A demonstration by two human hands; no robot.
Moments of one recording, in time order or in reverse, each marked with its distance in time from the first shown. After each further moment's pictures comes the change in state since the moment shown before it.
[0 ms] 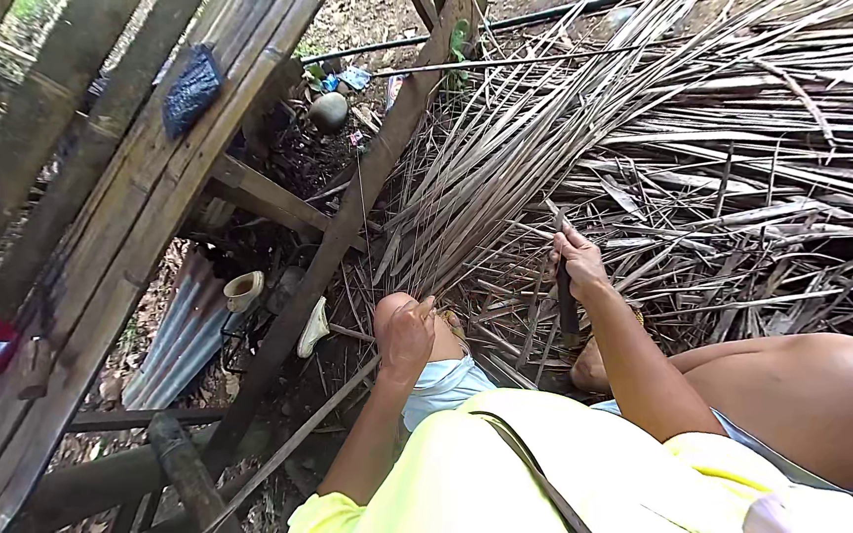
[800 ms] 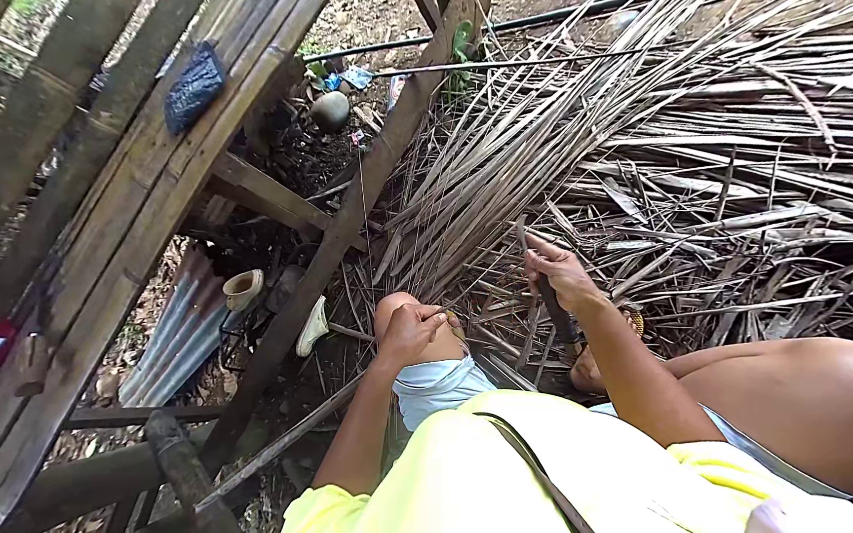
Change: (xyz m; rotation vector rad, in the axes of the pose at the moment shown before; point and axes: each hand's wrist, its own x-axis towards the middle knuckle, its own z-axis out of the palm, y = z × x) left_hand 0.015 -0.014 -0.011 -0.537 -0.306 -0.077; right_hand -0.028 0.000 0.012 -0.073 -0.297 -0.040
